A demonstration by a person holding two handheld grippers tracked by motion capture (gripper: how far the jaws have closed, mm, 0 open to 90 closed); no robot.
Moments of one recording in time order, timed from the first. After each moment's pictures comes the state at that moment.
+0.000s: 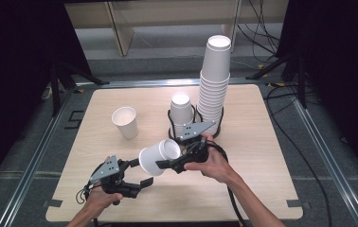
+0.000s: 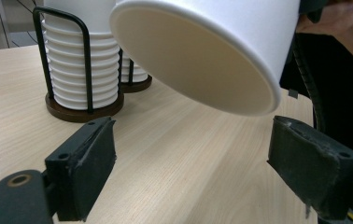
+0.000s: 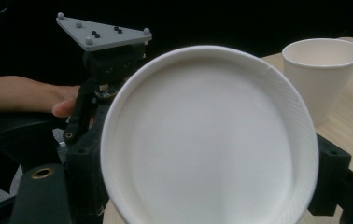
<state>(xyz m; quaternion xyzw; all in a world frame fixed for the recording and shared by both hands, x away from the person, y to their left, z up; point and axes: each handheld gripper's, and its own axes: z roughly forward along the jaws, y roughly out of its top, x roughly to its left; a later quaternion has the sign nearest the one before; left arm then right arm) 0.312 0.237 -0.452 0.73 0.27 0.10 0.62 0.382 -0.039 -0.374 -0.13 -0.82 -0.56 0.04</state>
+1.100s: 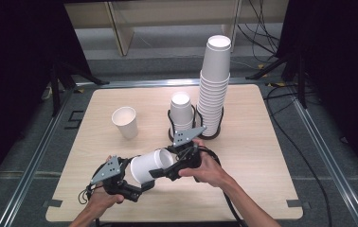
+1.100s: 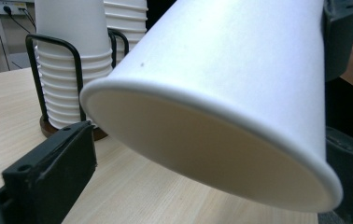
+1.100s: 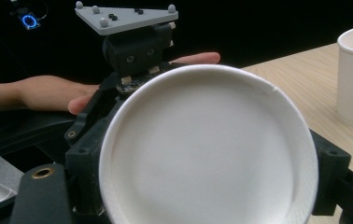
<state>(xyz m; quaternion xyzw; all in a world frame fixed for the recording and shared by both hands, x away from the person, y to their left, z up) 0.310 0.228 -0.449 0.72 0.24 0.11 0.64 0.377 -0.020 -0.391 -0.10 -0.81 -0.57 0.10</state>
